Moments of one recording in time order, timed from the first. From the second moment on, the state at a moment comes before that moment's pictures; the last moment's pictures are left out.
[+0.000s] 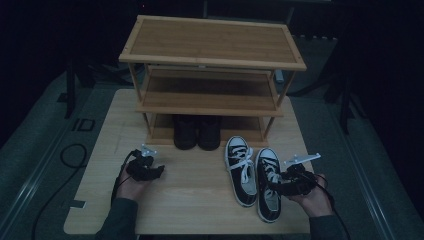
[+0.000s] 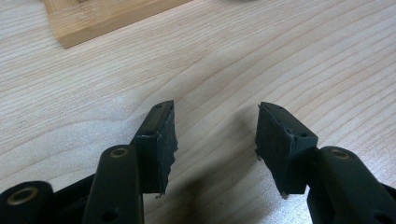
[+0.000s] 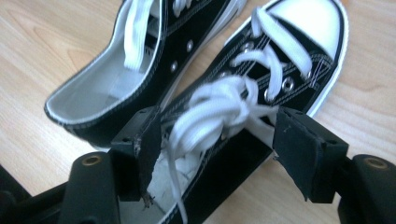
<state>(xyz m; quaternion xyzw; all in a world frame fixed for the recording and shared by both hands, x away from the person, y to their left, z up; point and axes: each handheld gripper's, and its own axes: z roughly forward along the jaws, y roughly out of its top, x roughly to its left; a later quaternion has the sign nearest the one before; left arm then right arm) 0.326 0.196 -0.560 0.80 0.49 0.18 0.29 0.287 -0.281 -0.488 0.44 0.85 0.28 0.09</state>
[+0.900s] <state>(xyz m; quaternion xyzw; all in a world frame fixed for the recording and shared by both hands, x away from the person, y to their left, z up) 0.326 0.197 -0.561 0.80 0.49 0.18 0.29 0.298 -0.276 -0.512 0.52 0.81 0.23 0.13</state>
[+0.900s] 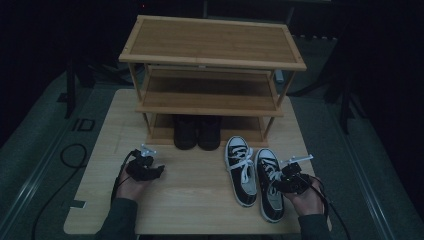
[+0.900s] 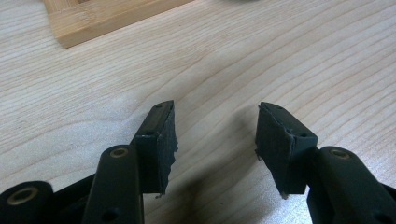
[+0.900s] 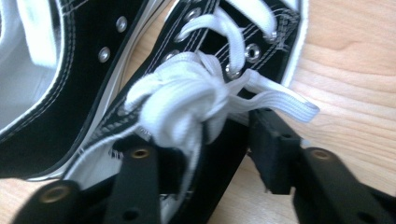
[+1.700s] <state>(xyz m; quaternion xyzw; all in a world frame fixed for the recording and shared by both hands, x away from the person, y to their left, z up) 0.327 0.197 -0.561 0.80 0.50 0.18 0.29 0.316 -0.272 -0.492 0.50 0.80 0.26 0.21</state>
